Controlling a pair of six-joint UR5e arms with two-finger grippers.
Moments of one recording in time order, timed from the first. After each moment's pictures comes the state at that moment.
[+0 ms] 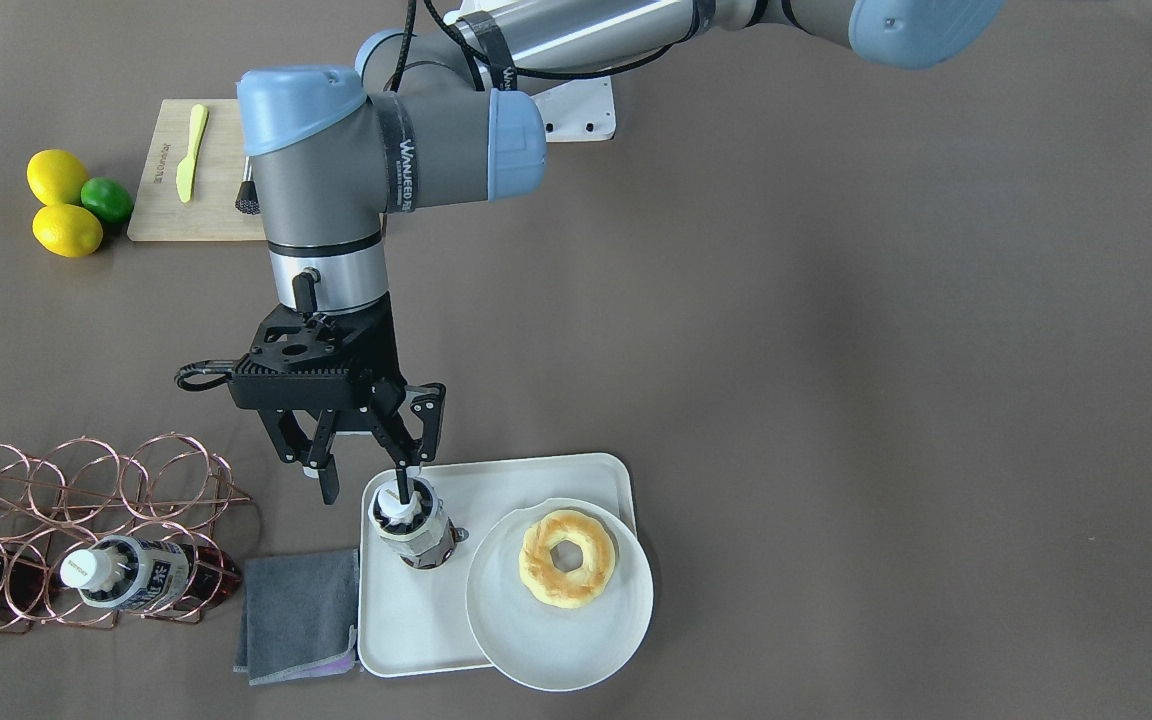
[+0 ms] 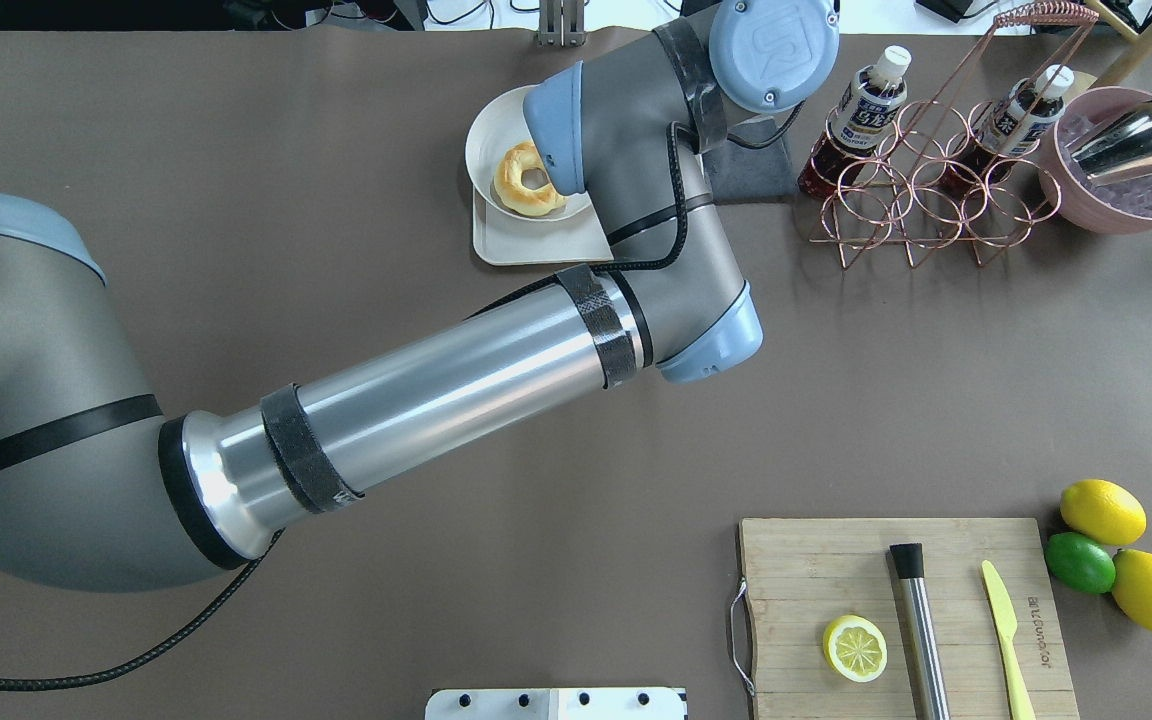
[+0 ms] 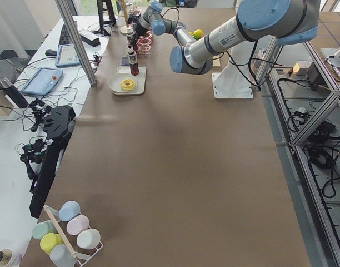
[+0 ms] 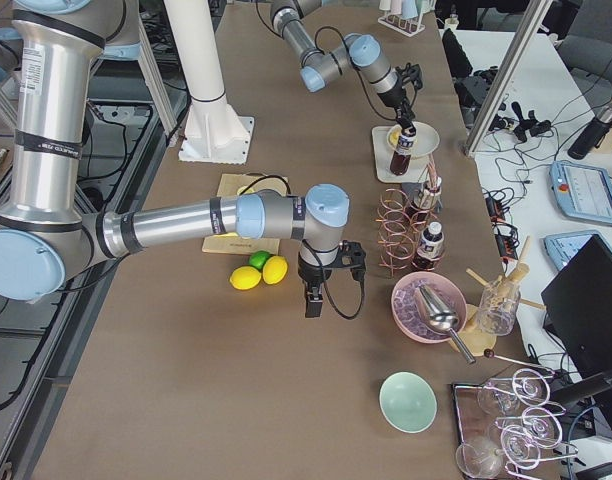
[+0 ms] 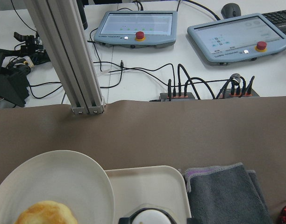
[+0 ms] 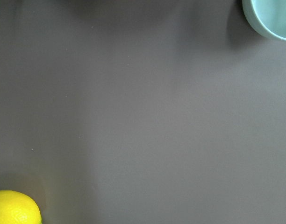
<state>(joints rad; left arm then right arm) -0.60 -2.96 -0.87 -1.86 -1.35 -1.10 1.42 -1.75 1.95 -1.77 2.21 -0.02</state>
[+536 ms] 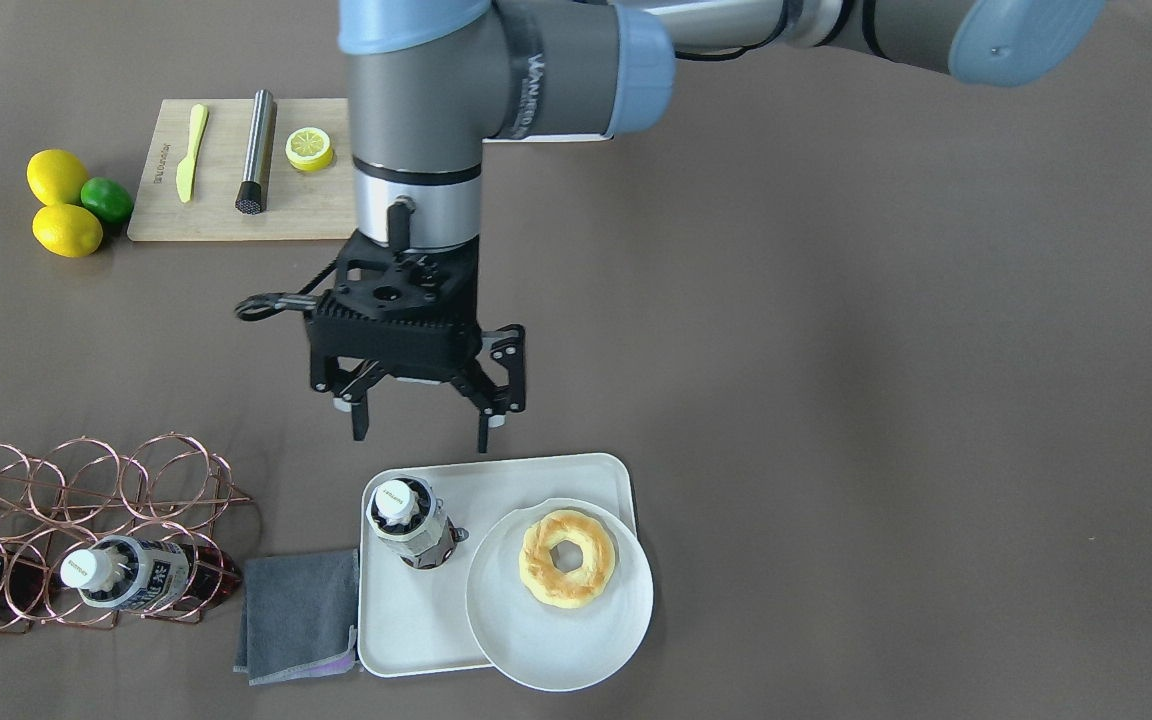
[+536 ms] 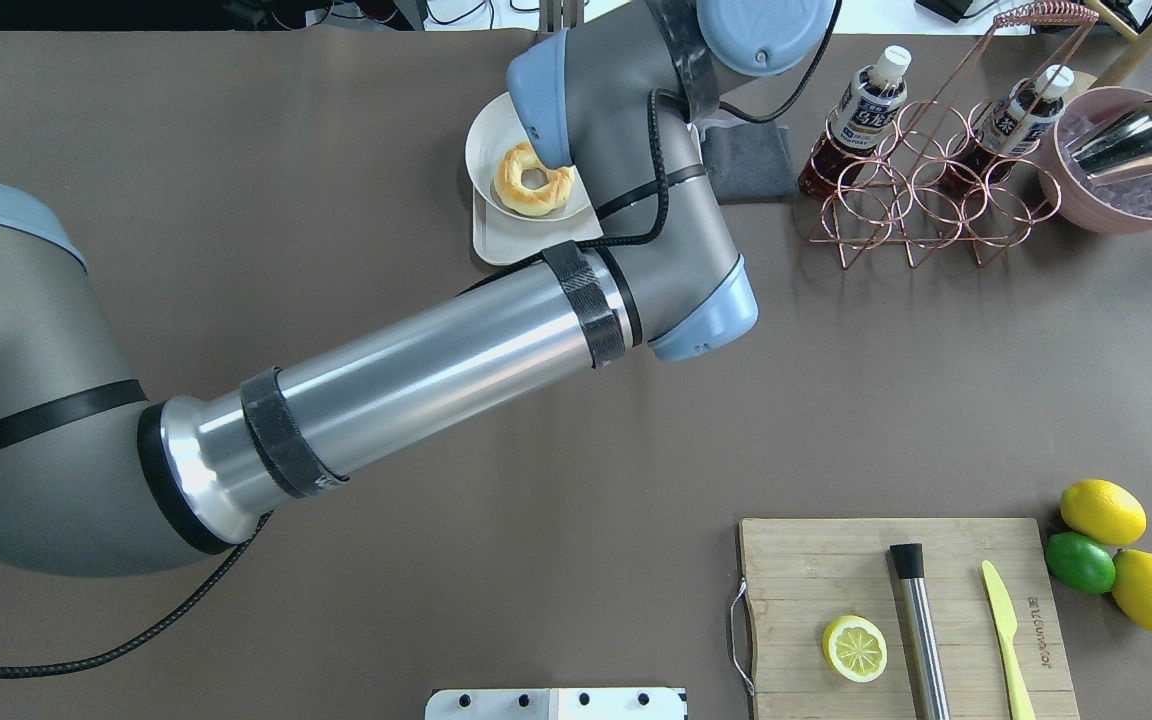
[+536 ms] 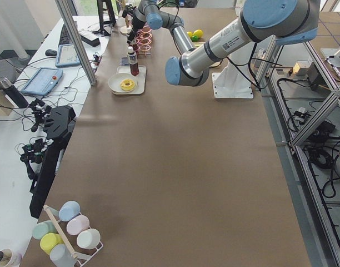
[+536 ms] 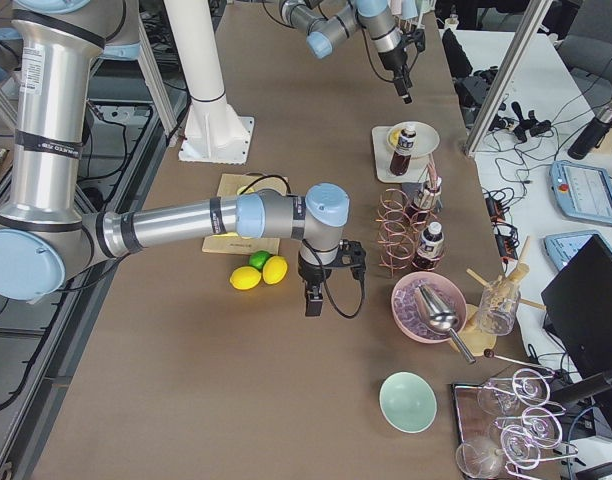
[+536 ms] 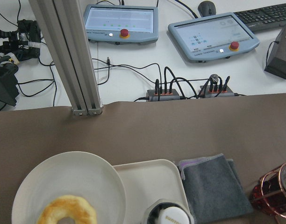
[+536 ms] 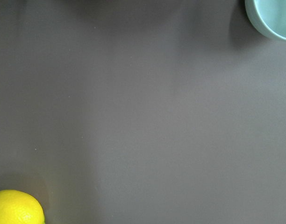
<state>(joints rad) -0.70 -2.80 -1.24 -1.72 -1.60 -1.02 1.42 -1.75 1.95 -1.77 2.22 -0.02</state>
